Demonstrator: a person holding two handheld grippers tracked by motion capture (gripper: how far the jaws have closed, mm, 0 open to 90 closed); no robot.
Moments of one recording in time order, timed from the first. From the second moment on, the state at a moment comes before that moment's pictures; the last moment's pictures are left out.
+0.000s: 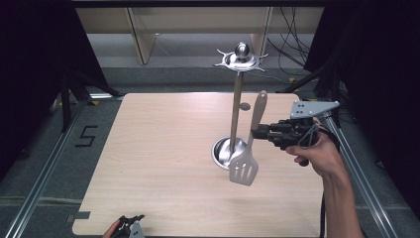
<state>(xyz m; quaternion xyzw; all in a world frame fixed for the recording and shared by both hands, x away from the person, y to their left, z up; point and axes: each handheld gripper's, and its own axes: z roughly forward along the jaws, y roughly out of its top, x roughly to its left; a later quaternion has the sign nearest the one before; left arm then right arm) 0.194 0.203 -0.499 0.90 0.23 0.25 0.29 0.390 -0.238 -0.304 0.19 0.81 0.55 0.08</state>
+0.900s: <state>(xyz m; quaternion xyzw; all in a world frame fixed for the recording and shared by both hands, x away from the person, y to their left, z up) 0.194 0.203 -0.499 0.90 0.23 0.25 0.29 0.398 -0.195 -0.275 0.17 0.82 0.54 0.08</state>
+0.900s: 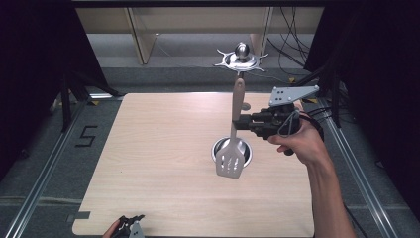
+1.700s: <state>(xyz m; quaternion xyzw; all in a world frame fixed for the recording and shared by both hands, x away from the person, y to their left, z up) 0.194 0.203 -0.500 0.90 0.23 0.25 0.29 0.410 -0.187 -0.270 0.18 0.82 0.54 0.07</state>
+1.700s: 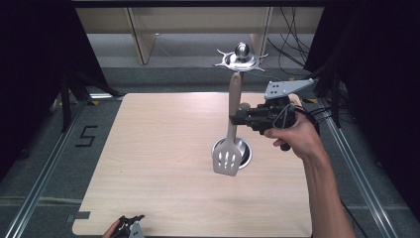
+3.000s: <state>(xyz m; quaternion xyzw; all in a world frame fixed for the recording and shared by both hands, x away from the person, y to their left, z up) 0.194 0.202 -0.501 0.90 0.23 0.24 0.28 0.414 -0.206 -0.278 0.23 0.80 0.54 0.11</state>
